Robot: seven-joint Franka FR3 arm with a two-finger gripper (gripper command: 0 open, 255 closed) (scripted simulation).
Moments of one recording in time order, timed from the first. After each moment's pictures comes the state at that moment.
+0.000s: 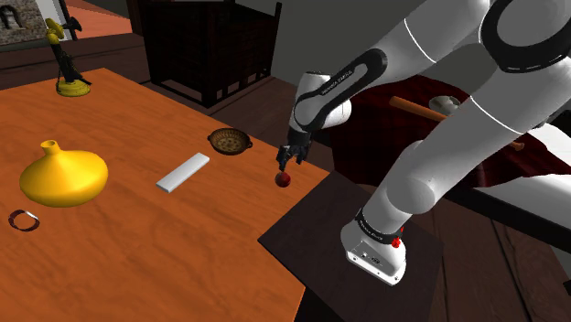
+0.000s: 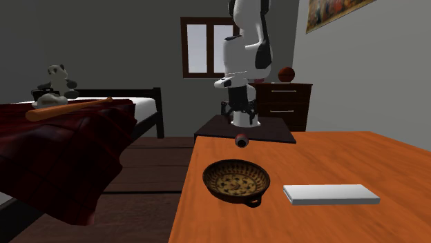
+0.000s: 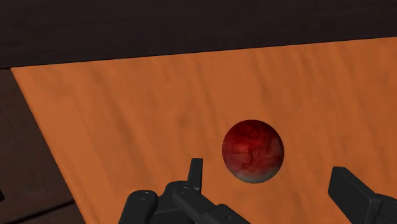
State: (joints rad) arm 0.05 -0.20 -0.10 -2.83 0.15 2.54 -0.05
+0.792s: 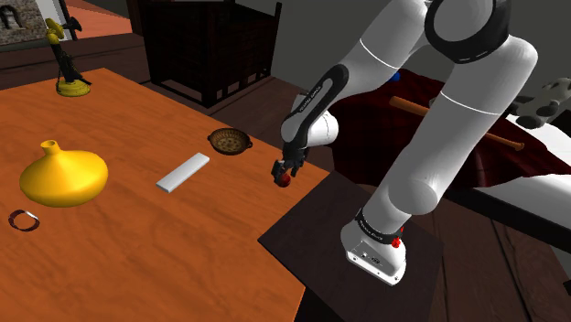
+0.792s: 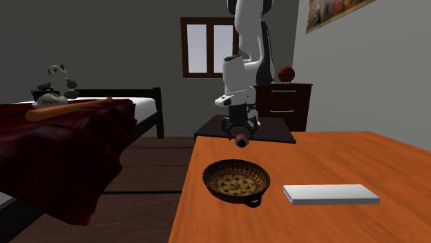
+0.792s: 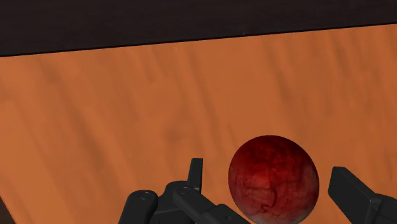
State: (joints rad) arm 0.10 0.06 -0.10 -2.81 0.36 2.77 -0.22
